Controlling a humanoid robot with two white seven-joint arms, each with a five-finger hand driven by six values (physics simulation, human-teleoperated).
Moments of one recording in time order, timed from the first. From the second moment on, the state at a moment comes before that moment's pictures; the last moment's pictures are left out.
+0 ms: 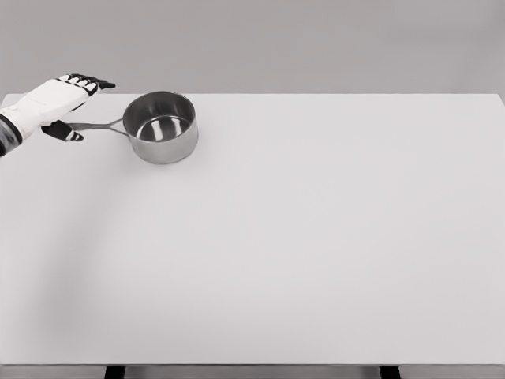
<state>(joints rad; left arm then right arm) -0.69 0.53 -0.19 -0.91 -0.89 -0.61 -0.27 0.06 0.00 -0.11 0.07 -0.01 -0.22 -0.06</state>
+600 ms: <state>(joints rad) -0.73 0.53 -0.19 -0.86 -0.91 -0.61 -0.27 0.06 0.00 -0.11 0.07 -0.01 -0.22 -0.06</state>
